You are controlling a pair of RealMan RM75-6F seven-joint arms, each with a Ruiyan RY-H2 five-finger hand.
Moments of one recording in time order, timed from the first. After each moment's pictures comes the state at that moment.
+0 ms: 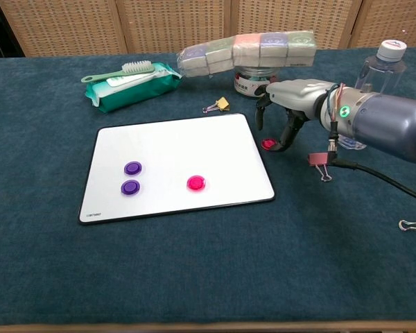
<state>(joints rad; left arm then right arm) -0.28 -1.01 -0.11 -1.71 1.32 1.23 -0.16 0.93 -1.70 0.23 -1.28 -0.78 0.87 -0.55</state>
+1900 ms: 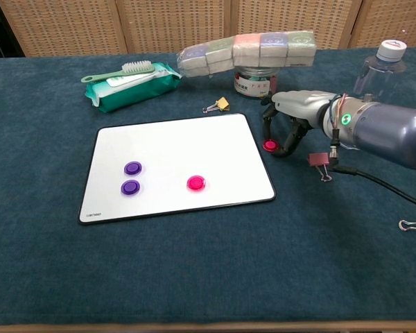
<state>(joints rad) -0.28 -1.02 -0.11 -1.68 1.32 1.20 -0.18 0.92 -1.73 0.22 -1.22 -0.75 0.83 -0.50</state>
